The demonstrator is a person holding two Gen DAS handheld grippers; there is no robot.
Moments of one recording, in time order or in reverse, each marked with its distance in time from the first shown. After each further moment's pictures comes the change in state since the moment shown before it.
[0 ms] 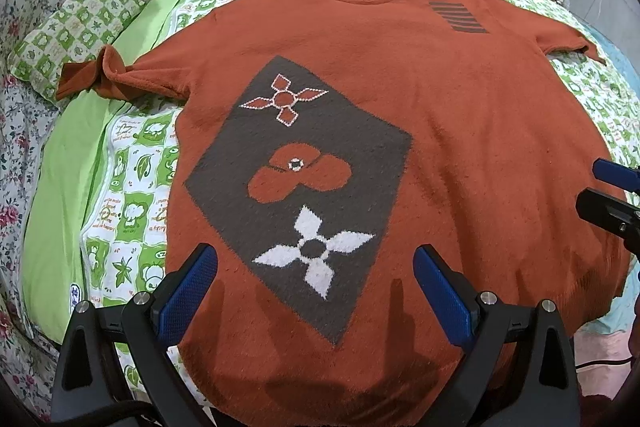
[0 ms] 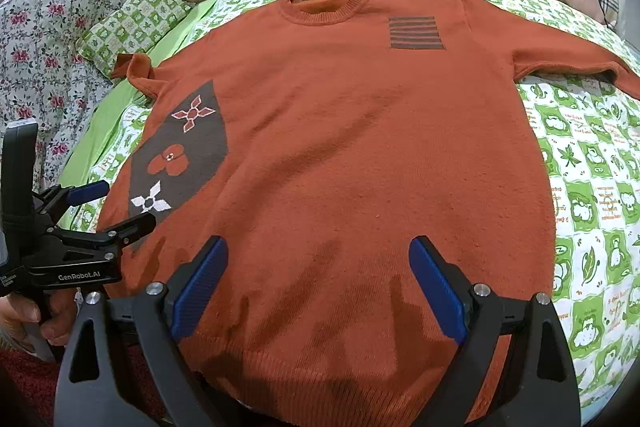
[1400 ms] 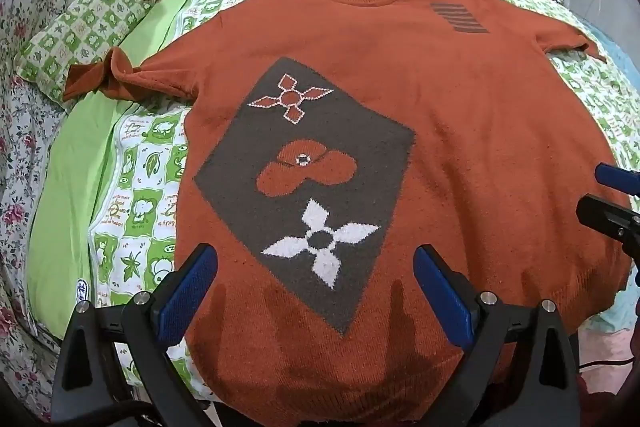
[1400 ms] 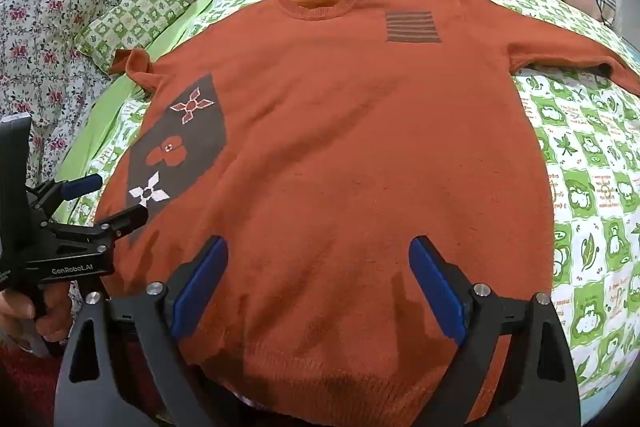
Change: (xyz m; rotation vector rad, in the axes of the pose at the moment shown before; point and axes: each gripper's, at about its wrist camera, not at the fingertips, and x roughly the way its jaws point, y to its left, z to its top) left arm -0.007 0.001 -0.005 0.000 0.004 0.004; right arm 0.001 -0.001 -0.010 -0.009 0.024 -0.020
